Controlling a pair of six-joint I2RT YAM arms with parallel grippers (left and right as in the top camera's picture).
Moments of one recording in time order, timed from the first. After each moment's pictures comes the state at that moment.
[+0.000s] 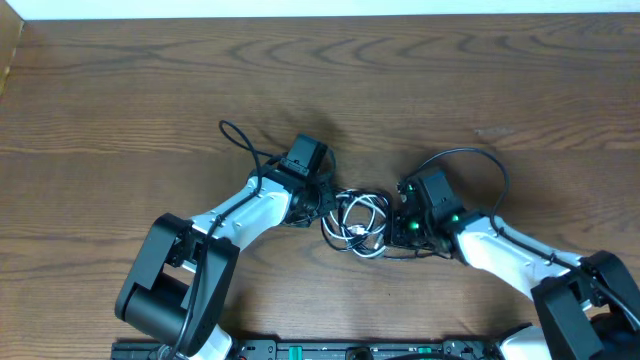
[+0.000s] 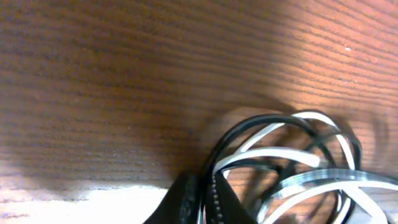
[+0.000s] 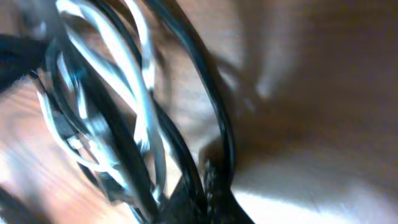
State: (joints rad) left arm -0.48 1.75 0.91 -0.44 0.22 -0.72; right arm 0.48 1.56 0.65 -0.31 -0.38 0.63
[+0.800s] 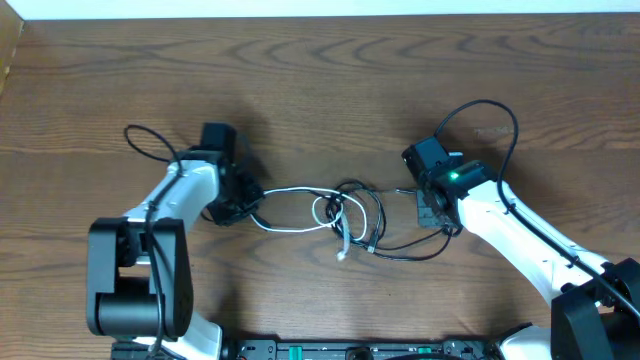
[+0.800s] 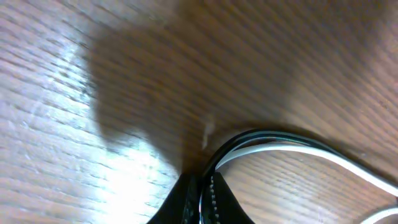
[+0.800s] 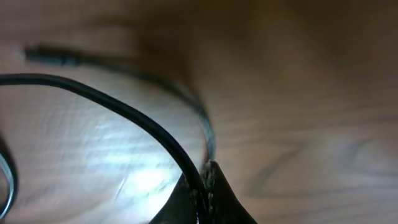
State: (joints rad) left arm -0.02 1.74 0.93 -0.71 0.19 -0.55; right arm 0.48 1.56 0.96 -0.86 0.32 0.49
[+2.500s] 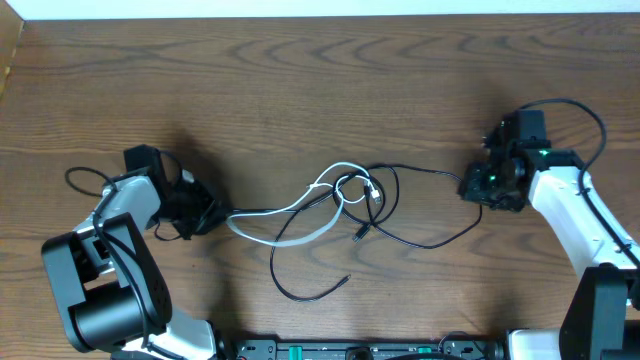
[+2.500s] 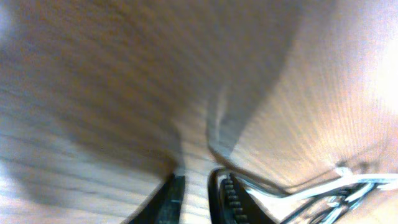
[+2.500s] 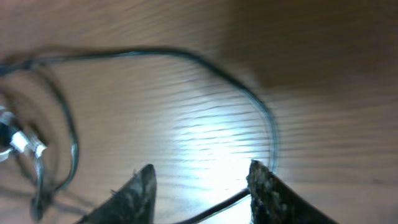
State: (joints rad) left arm 0.33 1.74 0.86 -0.69 0.51 -0.43; right arm 0.03 1.56 0.96 -0.75 -0.19 0.25
